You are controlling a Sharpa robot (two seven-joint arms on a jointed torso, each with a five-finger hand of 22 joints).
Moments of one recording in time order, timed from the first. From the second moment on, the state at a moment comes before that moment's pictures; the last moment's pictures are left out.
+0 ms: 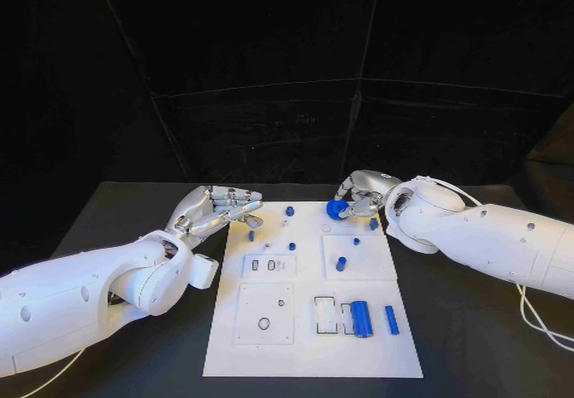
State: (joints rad) left arm 1.22 -0.93 -0.10 1.62 -0.18 -0.33 0.55; left_hand 1.36 0.00 0.03 0.07 0.05 0.96 0.22 0.10 0.07 1.05 0.16 0.08 0.07 1.18 0.09 0.37 0.32 0.17 0.97 0.20 0.40 0.17; right arm 1.31 -0.68 -0.03 1.30 -1.43 -0.25 -0.18; right_hand 1.34 0.04 0.26 -0.14 0.09 0.91 0.17 0.24 0.07 1.44 0.05 1.41 1.31 1.47 -0.02 1.48 1.31 0.07 1.39 0.09 1.48 1.28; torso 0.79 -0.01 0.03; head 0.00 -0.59
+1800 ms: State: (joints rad) left arm 1.22 -0.94 -0.10 1.62 -0.17 -0.33 0.55; left_hand 1.37 0.00 0.03 0.07 0.05 0.96 0.22 0.10 0.07 1.05 0.16 0.08 0.07 1.18 0.09 0.37 0.32 0.17 0.97 0.20 0.40 0.17; right arm 1.27 -0.45 -0.03 1.26 -1.60 -0.27 -0.21; right_hand 1.28 0.00 0.30 -0.15 0.08 0.96 0.16 0.17 0.06 1.42 0.06 1.38 1.31 1.47 -0.02 1.48 1.31 0.07 1.39 0.09 1.48 1.29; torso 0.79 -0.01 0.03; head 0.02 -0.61
